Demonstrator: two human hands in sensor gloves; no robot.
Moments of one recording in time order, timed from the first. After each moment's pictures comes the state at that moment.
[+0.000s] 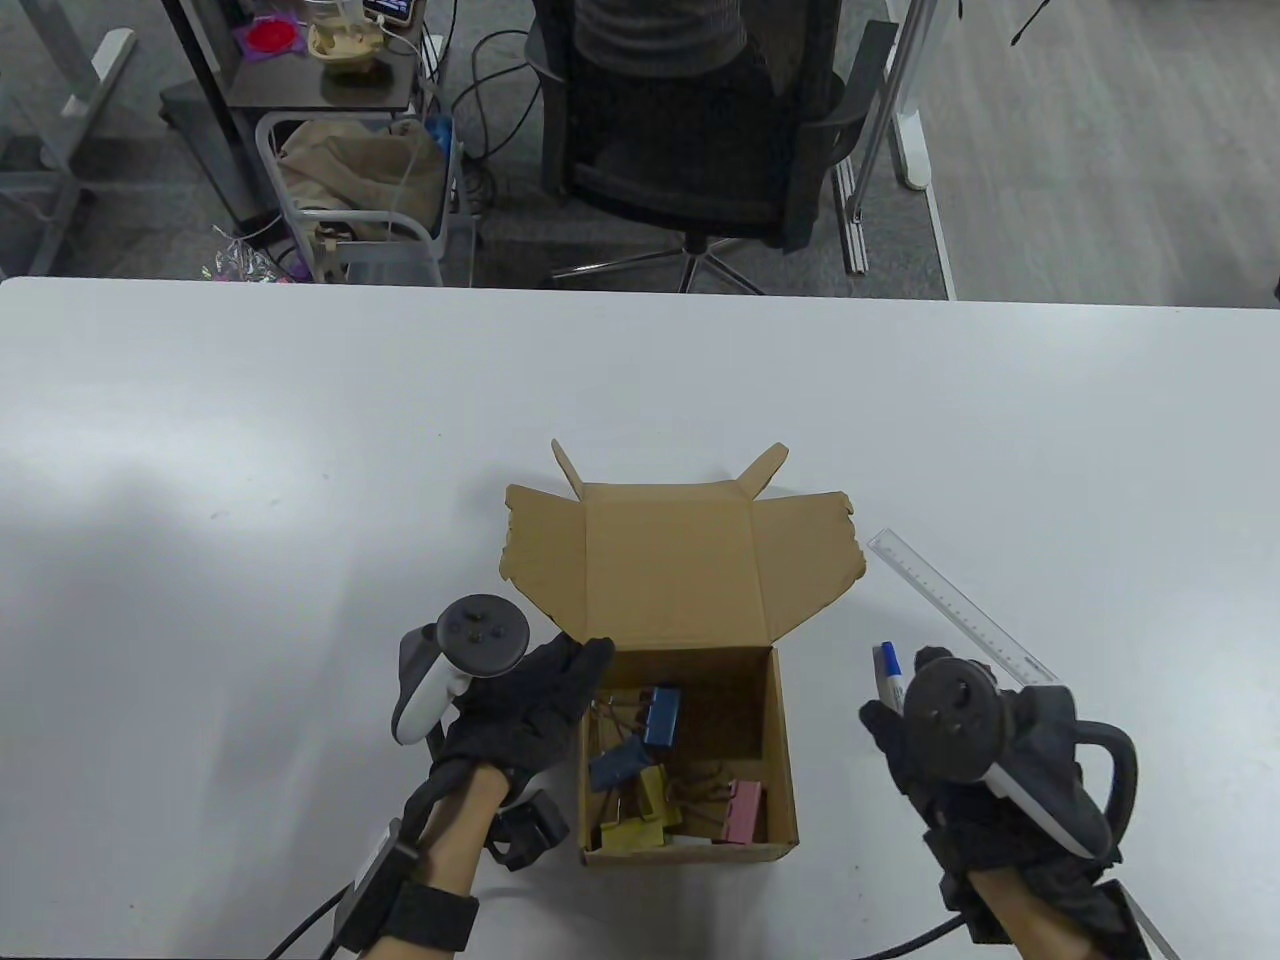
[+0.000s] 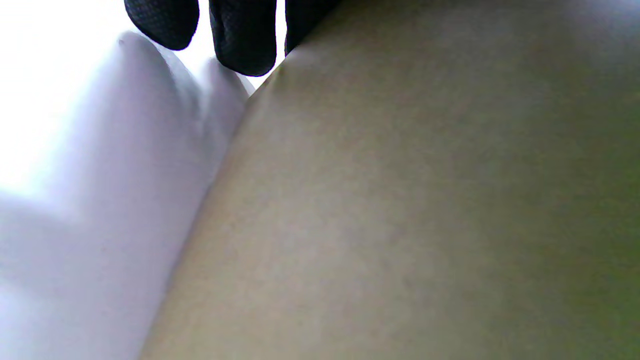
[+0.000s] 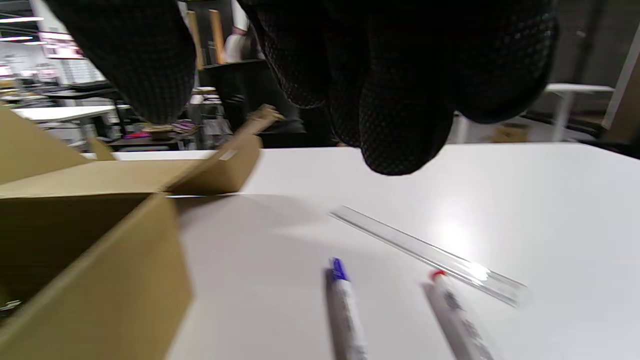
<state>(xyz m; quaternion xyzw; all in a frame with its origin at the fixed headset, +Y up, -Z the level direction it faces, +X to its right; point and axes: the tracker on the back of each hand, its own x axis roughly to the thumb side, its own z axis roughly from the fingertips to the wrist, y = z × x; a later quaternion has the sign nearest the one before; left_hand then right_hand) -0.149 -0.732 -0.237 -0.29 -0.05 0.40 0.87 0.178 -0.580 -0.160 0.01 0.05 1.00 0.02</state>
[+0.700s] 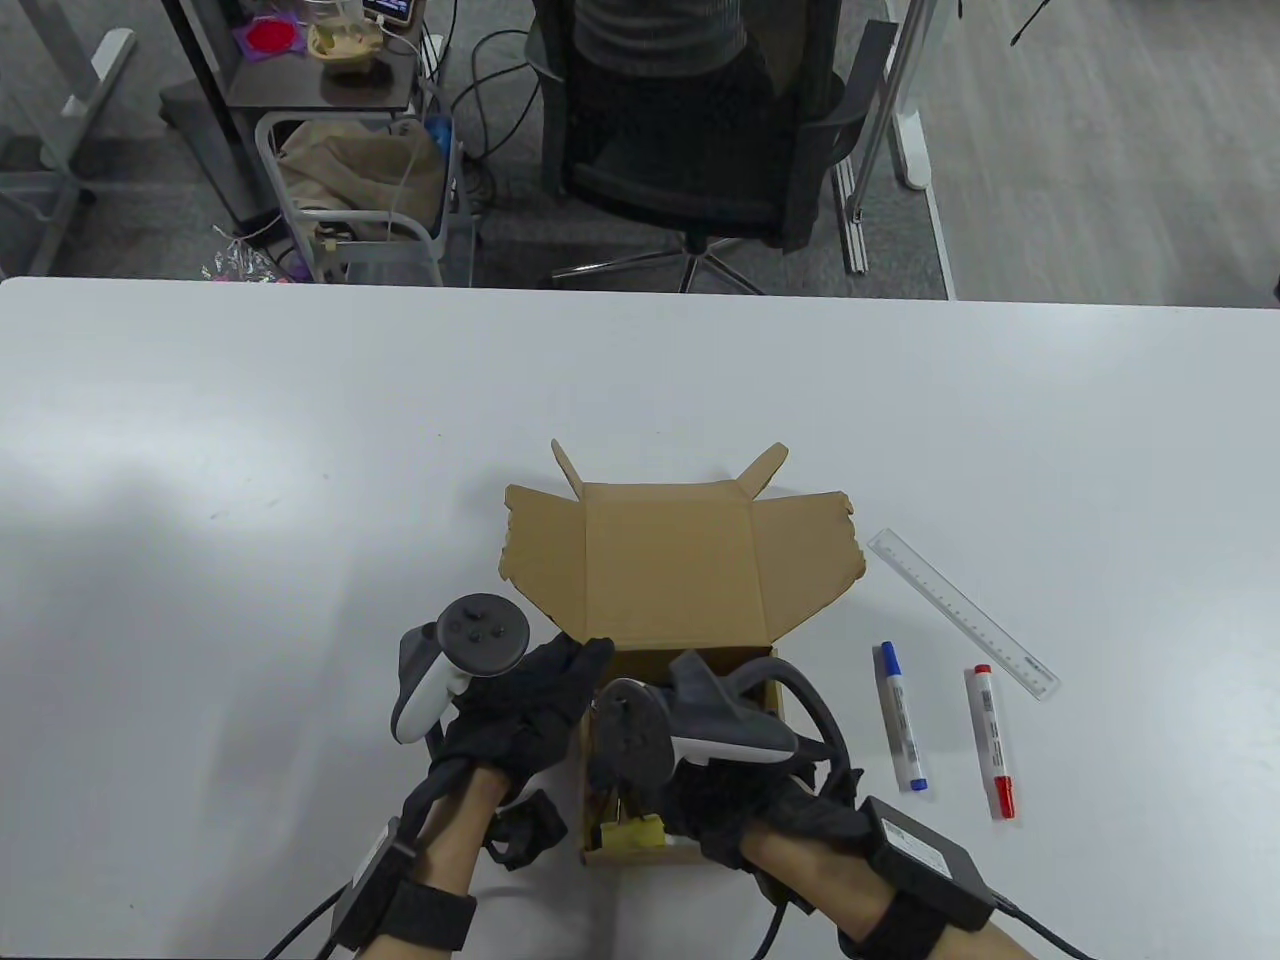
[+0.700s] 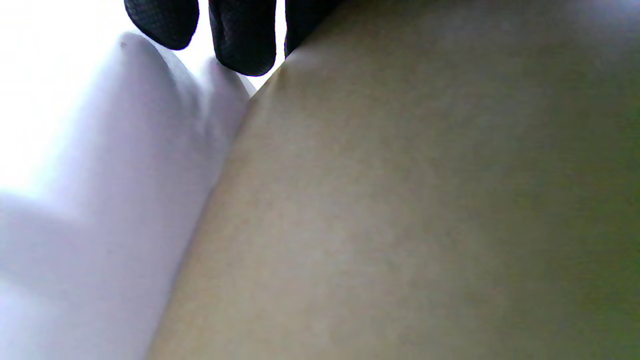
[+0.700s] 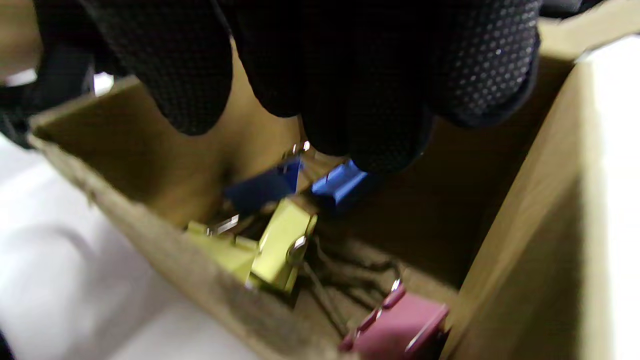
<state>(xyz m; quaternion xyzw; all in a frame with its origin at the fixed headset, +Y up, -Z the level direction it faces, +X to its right) -0.148 -0.732 -0.236 -0.29 -0.06 0.40 0.87 0.017 -0.647 -0.186 0.29 0.26 0.92 -0.05</state>
